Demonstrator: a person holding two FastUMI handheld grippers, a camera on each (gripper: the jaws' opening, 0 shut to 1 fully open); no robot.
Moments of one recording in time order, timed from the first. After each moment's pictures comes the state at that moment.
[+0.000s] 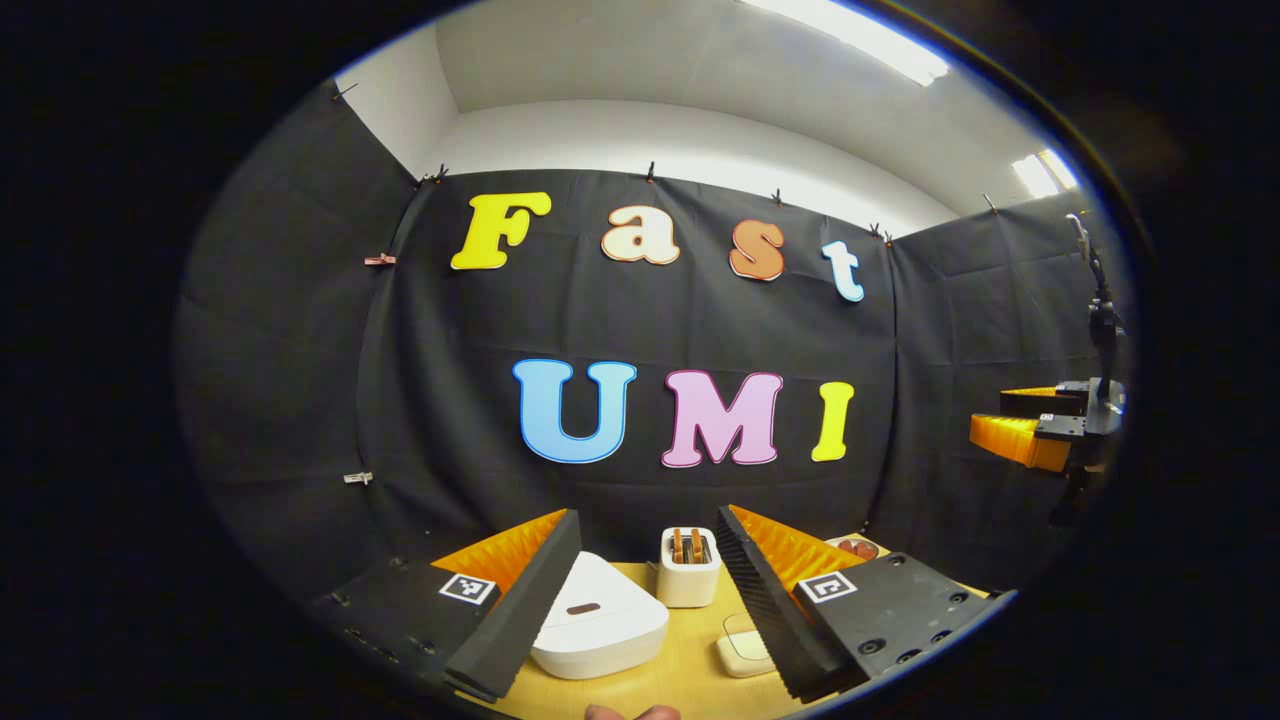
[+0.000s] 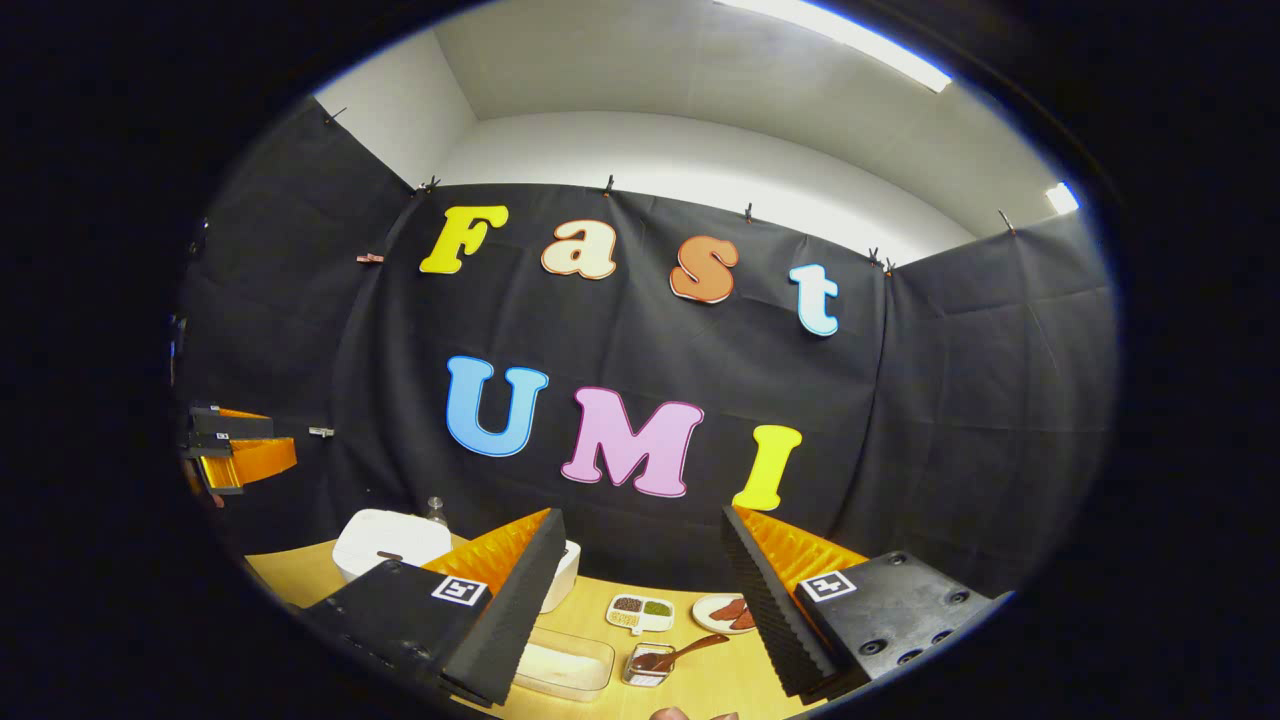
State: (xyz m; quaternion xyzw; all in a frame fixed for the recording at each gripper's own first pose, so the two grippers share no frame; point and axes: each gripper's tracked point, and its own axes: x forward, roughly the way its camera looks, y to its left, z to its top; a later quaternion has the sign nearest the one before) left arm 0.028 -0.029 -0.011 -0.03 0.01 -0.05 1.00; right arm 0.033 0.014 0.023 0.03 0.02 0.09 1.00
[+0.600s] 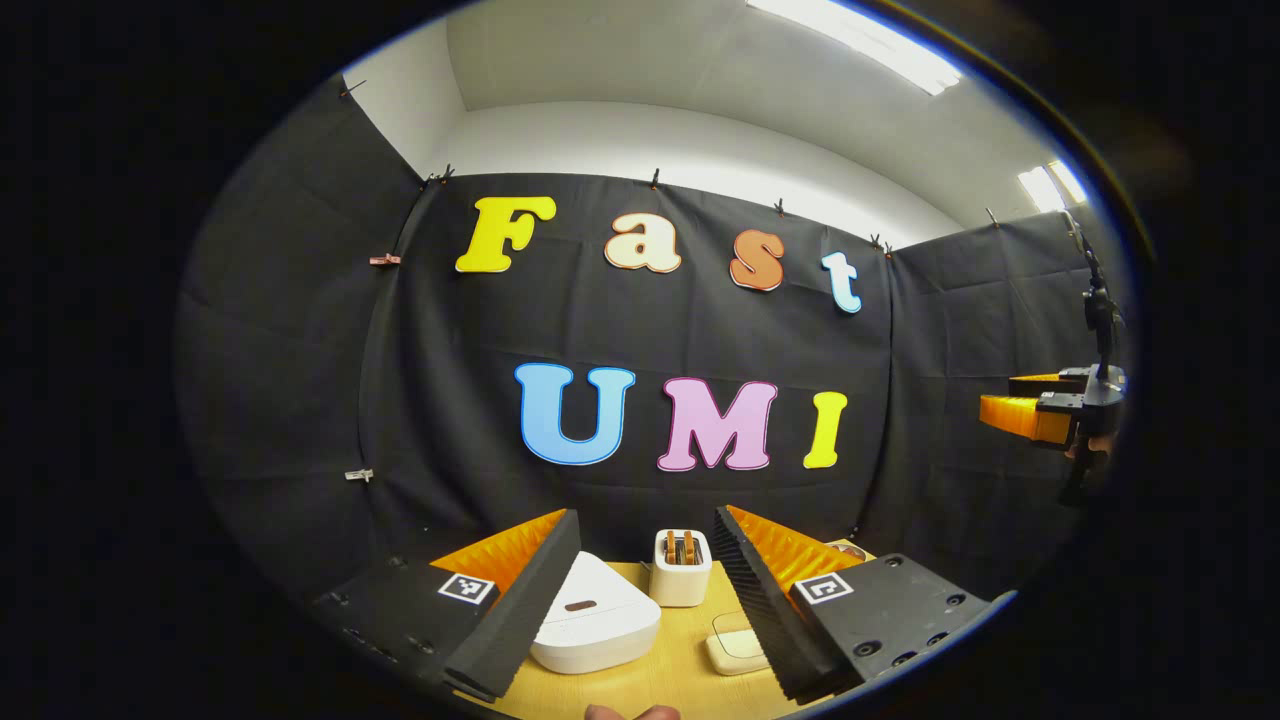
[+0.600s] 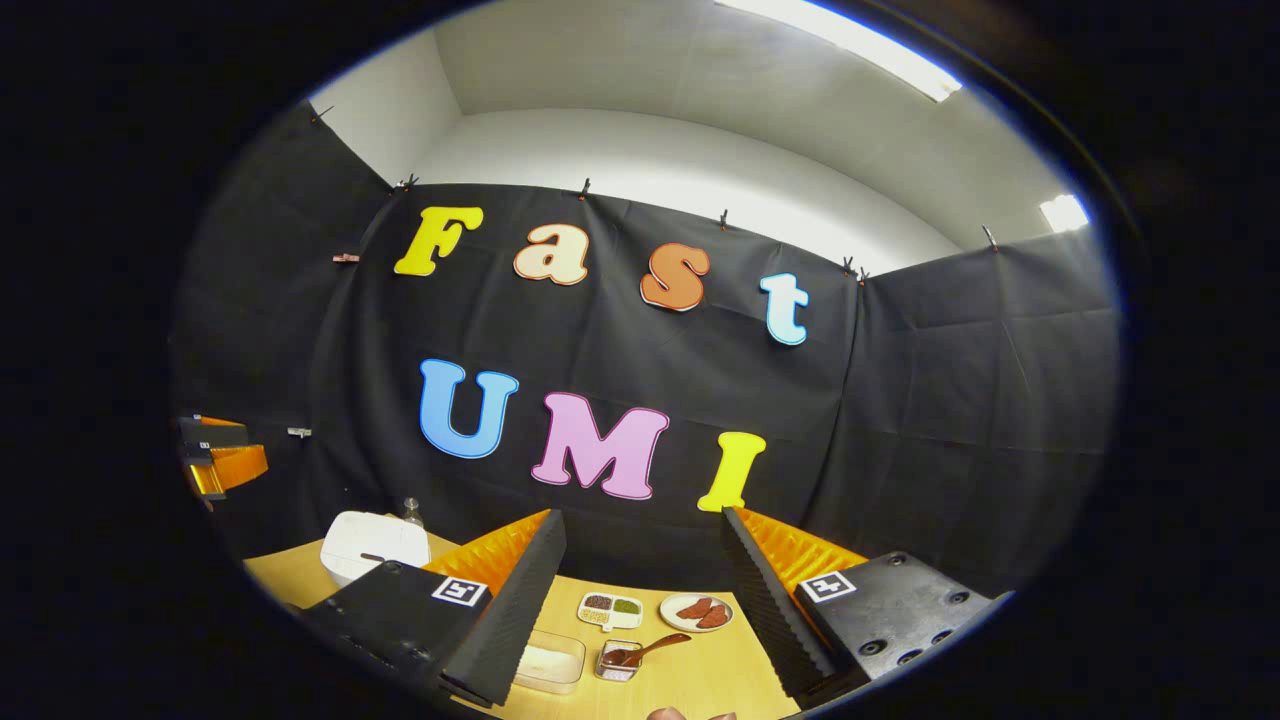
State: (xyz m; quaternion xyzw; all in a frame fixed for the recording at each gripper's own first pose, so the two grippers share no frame) left arm 0.009 -0.021 0.005 -0.03 0.02 -0.05 1.00; right arm 0.025 -0.019 0.048 0.02 0.04 0.06 1.00
